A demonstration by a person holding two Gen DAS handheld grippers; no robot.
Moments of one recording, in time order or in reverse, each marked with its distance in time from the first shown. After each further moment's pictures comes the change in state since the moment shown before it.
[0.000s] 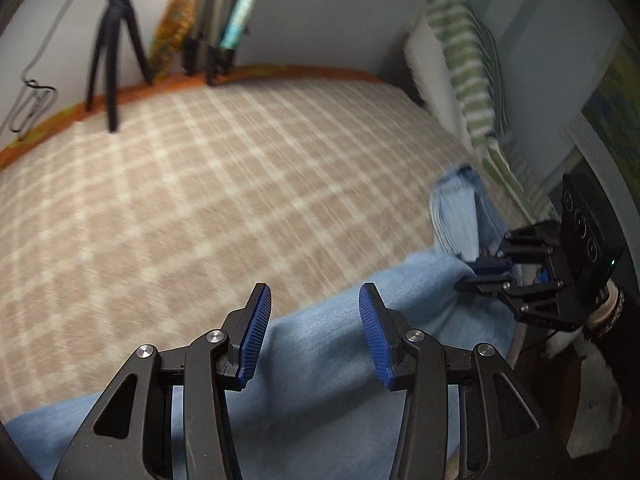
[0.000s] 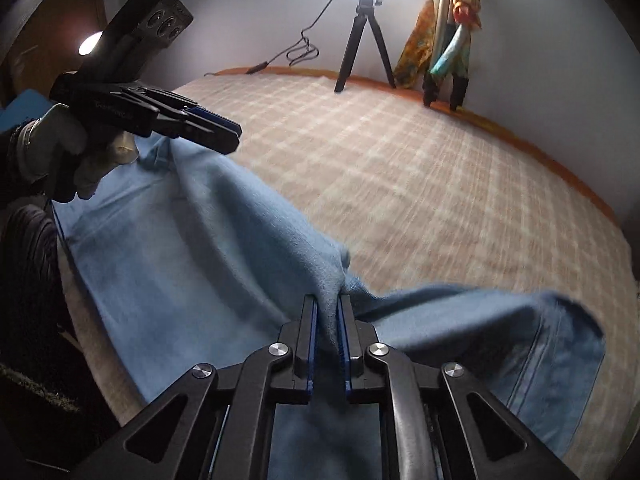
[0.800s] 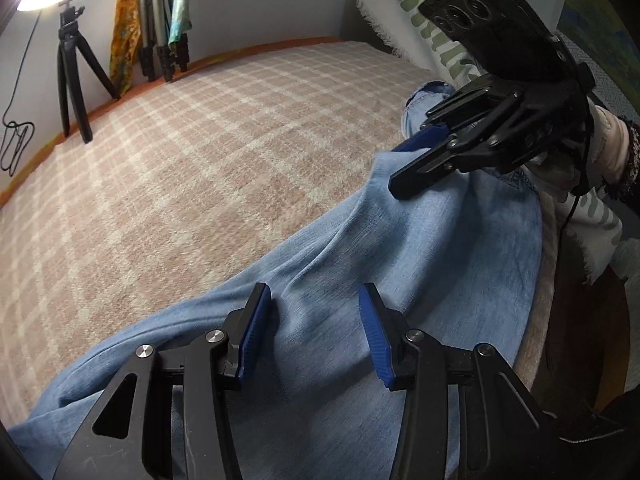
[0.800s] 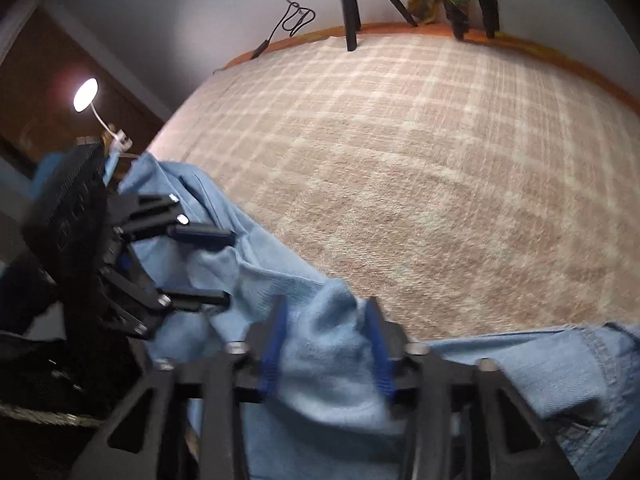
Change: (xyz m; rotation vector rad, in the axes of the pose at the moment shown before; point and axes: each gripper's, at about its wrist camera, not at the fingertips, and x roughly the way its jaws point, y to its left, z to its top) left arm 0.011 -0.037 -0.048 0.211 0.019 0.112; right arm 0.053 -0.022 0.046 0.175 0.167 0.277
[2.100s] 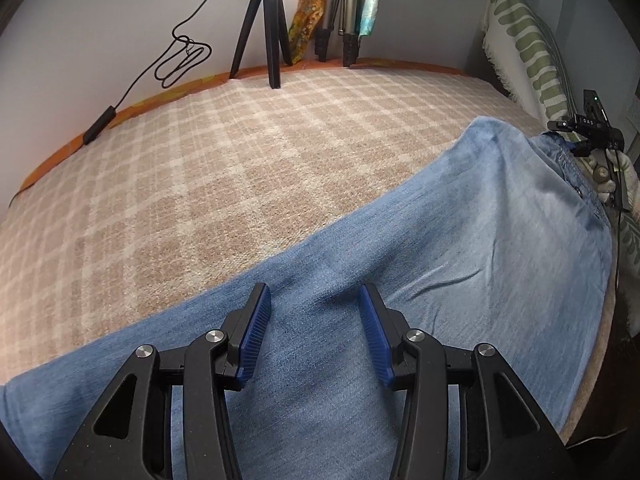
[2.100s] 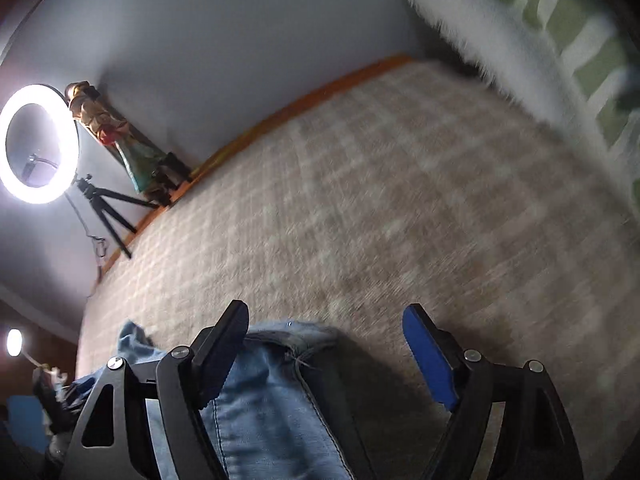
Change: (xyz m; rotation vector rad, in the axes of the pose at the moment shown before) left arm -0.054 0.119 -0.069 -0.241 -0.067 0.234; right arm -0.141 -0.219 -0.120 0.704 -0.456 -0.225
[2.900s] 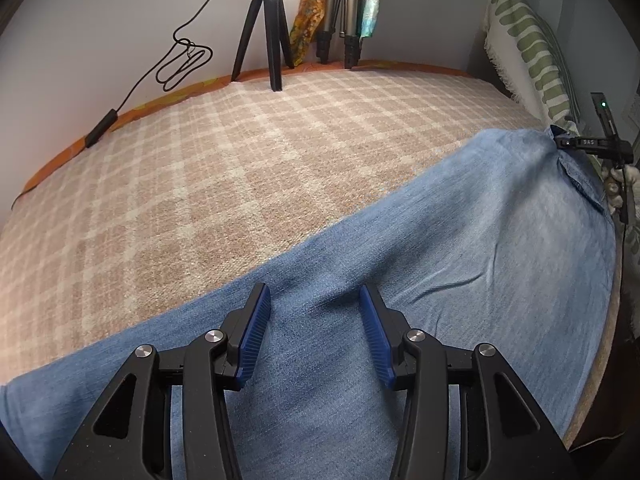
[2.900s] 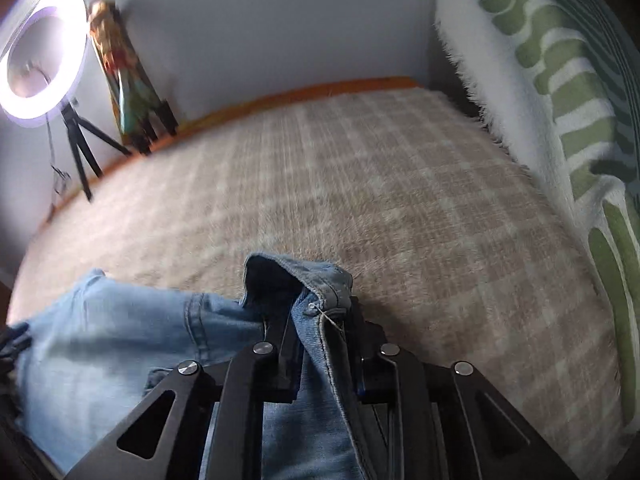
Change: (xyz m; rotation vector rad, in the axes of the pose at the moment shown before) left arm 0.002 0.001 0.001 0.009 -0.010 0.005; right arm -0.015 0.049 -0.036 -0.229 -0.025 -0.300
